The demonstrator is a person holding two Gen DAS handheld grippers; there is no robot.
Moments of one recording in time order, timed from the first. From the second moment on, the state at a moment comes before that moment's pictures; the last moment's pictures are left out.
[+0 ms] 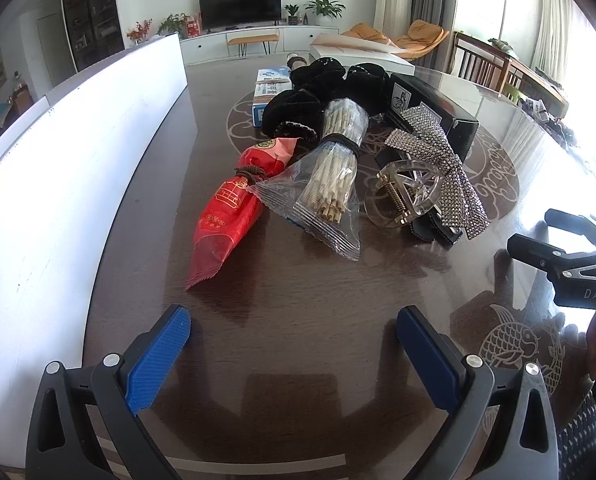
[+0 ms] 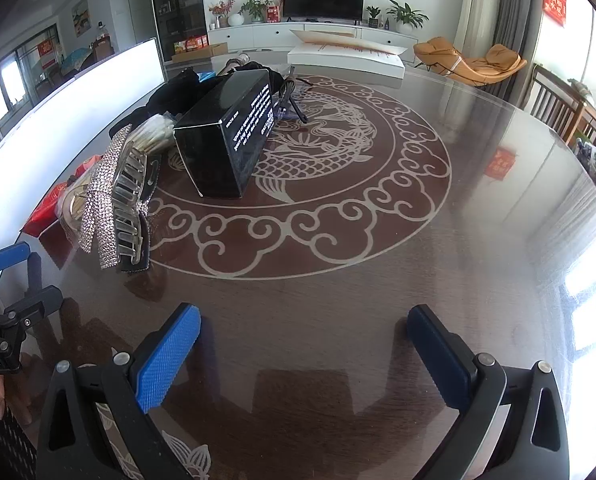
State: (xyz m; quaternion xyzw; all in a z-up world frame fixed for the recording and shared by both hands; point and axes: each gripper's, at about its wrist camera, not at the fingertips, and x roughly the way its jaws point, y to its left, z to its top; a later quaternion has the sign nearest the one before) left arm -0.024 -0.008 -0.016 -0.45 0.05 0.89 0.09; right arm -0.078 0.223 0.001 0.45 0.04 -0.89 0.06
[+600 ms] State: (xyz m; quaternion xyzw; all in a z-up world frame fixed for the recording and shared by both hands) left arm 0.002 -0.014 -0.015 -0.44 0.03 0.89 0.05; right arm -0.077 0.223 0.001 0.45 0.03 -0.89 0.06
